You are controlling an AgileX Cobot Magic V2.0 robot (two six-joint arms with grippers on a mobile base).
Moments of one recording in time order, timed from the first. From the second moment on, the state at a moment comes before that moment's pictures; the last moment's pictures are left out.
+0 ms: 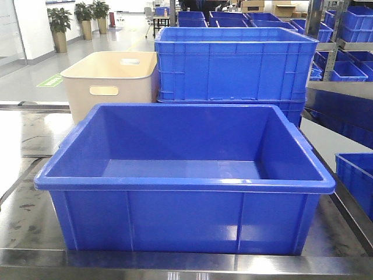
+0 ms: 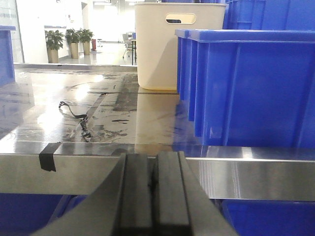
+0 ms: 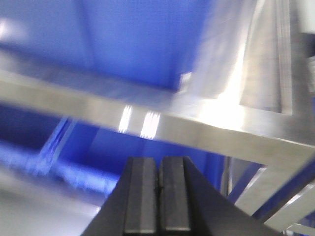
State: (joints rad) left arm -0.01 -0.01 0.03 0.07 0.04 -0.10; right arm 0.26 0.54 -0.51 -0.13 0.58 0.14
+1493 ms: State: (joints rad) left arm -0.01 -0.01 0.03 0.07 0.04 -0.10; right arm -0.04 -0.01 0.03 -0.07 0.06 0.06
